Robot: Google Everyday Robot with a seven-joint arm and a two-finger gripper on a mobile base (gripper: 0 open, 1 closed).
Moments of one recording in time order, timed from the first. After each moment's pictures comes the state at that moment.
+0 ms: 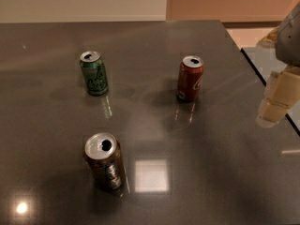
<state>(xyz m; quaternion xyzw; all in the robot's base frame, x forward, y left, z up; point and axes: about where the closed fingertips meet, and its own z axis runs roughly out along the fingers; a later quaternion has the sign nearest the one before) 0.438 -0.217 0.976 -0.60 0.78 -0.03 0.16</state>
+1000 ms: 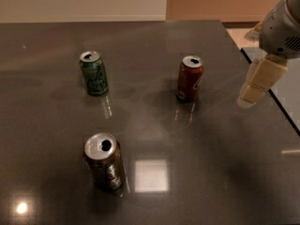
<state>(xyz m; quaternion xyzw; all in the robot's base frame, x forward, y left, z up) 0.492 -0.209 0.968 -0.59 0.78 -0.02 0.20</state>
